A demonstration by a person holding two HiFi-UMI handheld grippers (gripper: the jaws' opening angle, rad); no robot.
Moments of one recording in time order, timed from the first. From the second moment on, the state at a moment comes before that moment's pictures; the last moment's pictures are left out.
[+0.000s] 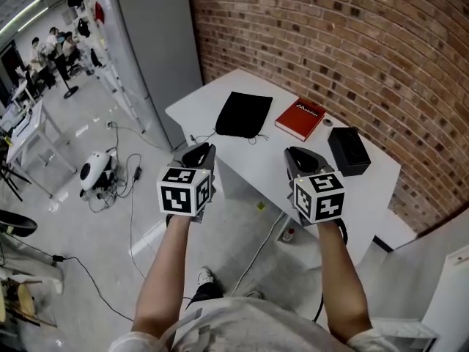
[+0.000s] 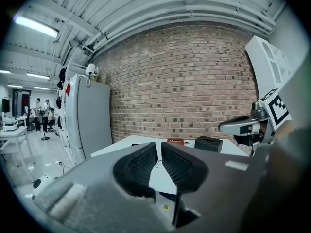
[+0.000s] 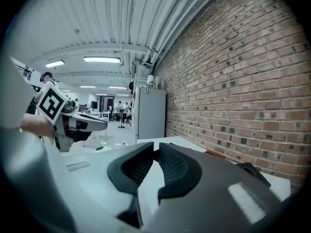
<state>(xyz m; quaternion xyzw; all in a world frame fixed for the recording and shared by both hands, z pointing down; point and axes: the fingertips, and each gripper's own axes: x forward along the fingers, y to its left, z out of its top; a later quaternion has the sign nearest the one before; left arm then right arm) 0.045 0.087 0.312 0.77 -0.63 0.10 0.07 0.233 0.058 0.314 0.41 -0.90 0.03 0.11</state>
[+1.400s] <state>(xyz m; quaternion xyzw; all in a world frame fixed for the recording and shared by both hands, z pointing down) -0.099 -0.015 0.342 0.86 -0.51 0.08 0.08 0.097 0.021 0.341 0.57 -0.81 0.05 0.12</state>
